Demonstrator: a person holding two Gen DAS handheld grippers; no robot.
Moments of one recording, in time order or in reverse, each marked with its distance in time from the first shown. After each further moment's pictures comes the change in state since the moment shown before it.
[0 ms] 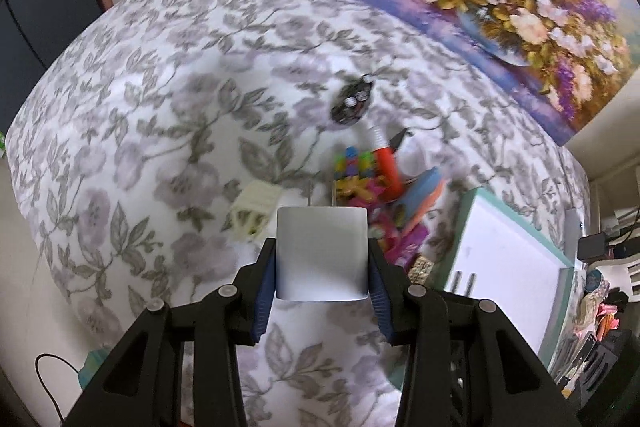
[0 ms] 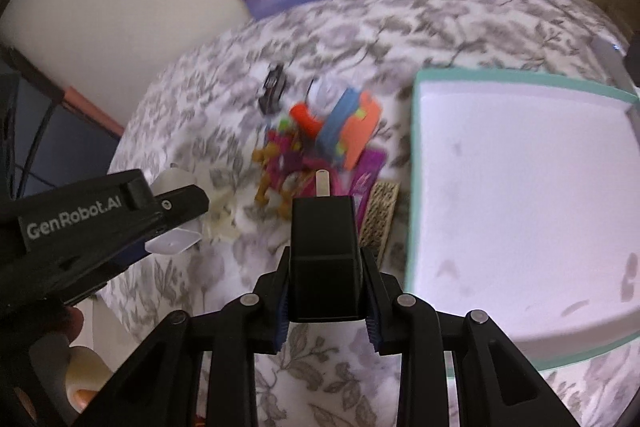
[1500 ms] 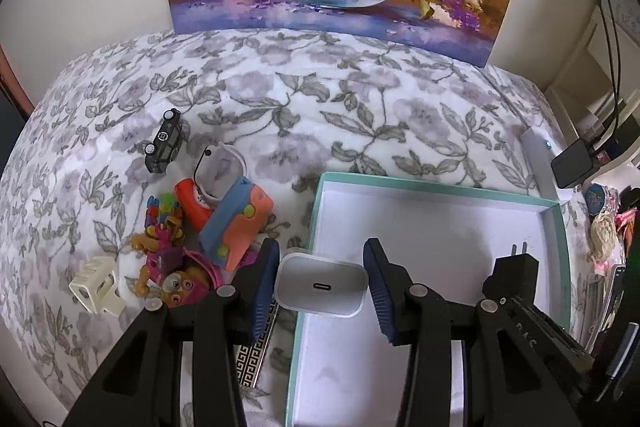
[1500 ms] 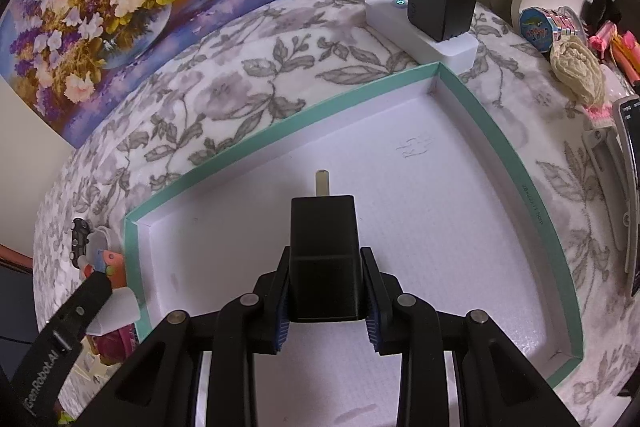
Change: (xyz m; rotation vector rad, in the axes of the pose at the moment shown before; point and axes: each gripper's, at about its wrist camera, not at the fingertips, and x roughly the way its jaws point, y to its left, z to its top) left arm 0.040 -0.148 -0.029 0.381 -0.092 -0.059; right arm -0.024 -0.187 0.045 0.408 -0.097 -0.333
